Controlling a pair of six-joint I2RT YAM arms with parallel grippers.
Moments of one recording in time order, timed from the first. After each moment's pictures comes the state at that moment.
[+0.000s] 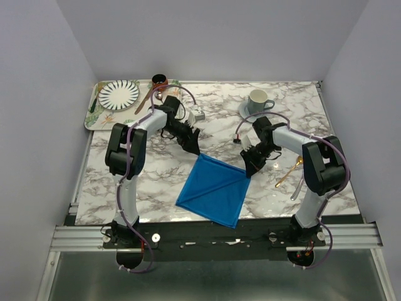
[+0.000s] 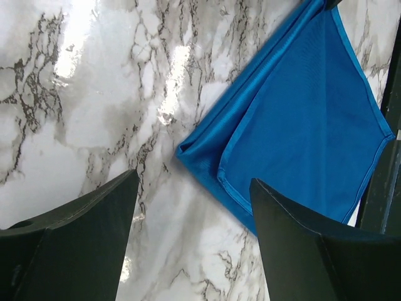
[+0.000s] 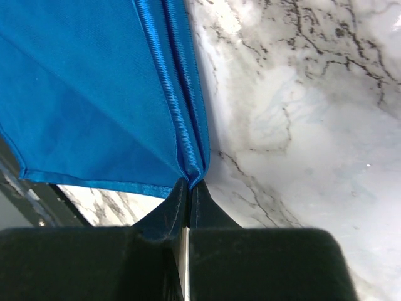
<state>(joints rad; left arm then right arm) -0.30 2.08 1.52 -0.73 0.92 0.58 0.31 1.82 1.12 -0.83 -0.54 -0.52</state>
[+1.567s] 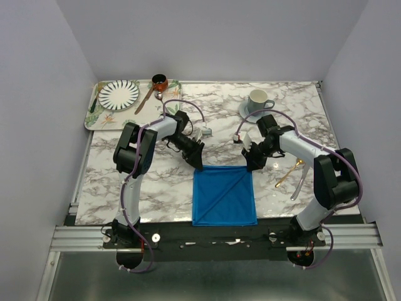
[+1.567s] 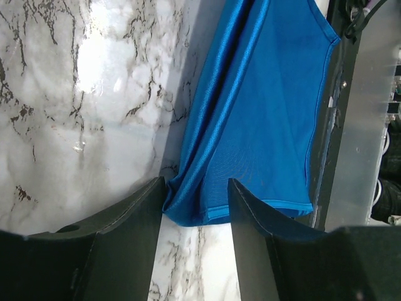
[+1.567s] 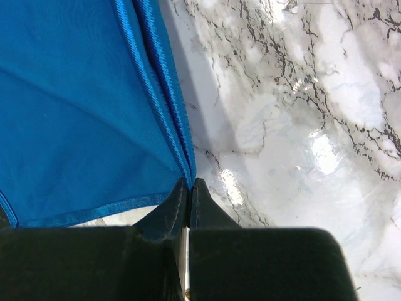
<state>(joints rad) -0.39 2.17 1.49 -0.93 1.01 0.63 0.33 1.65 1.04 -0.72 -0.53 -0.75</state>
